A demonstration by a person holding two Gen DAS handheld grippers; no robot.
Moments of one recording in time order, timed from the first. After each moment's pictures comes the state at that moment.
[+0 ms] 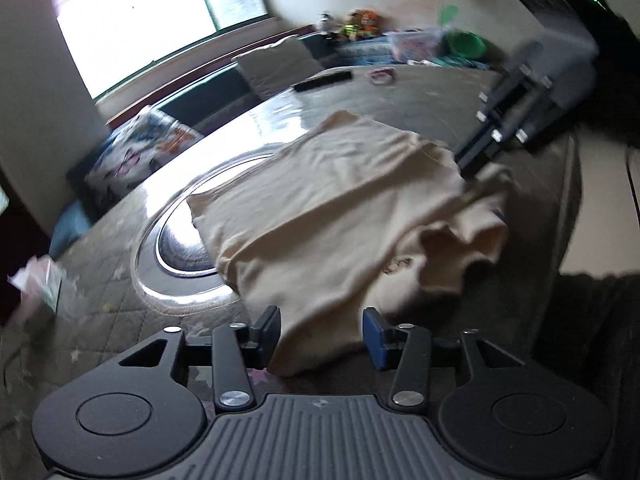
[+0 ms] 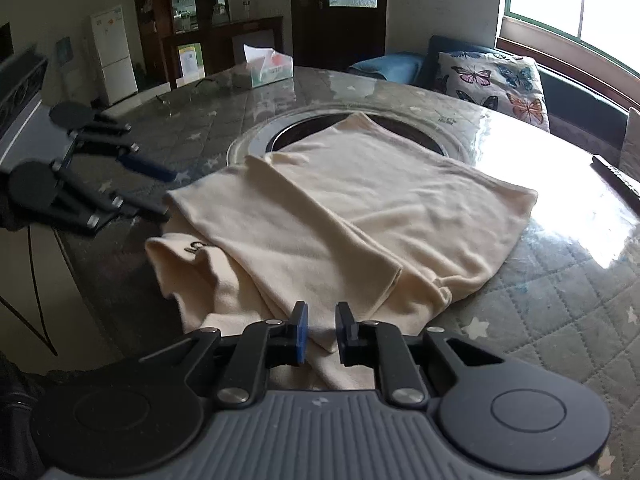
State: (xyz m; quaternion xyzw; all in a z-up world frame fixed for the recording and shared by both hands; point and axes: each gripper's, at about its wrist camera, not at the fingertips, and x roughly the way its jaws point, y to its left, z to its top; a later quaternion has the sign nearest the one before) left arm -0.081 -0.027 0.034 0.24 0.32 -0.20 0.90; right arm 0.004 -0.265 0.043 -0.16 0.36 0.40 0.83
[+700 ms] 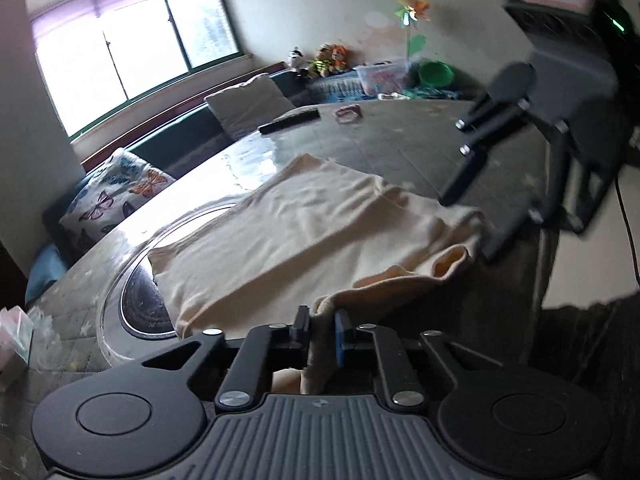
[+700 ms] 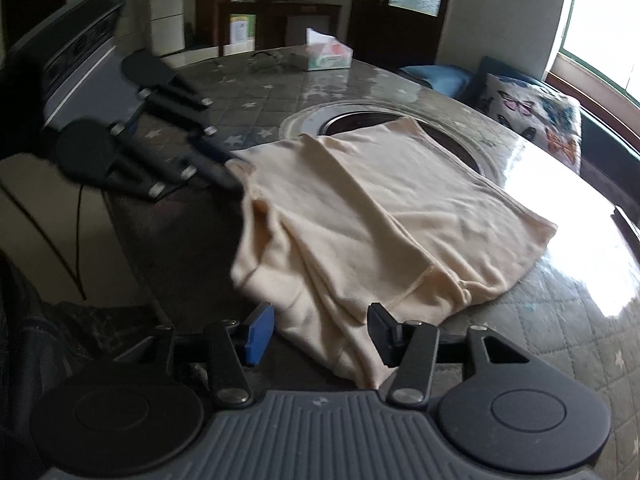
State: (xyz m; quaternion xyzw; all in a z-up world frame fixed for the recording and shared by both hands) left arm -0.057 -0.051 0.031 0.22 0.27 -0.24 0.91; right arm -0.029 -0.260 0.046 -0.25 0.33 0.46 0.79
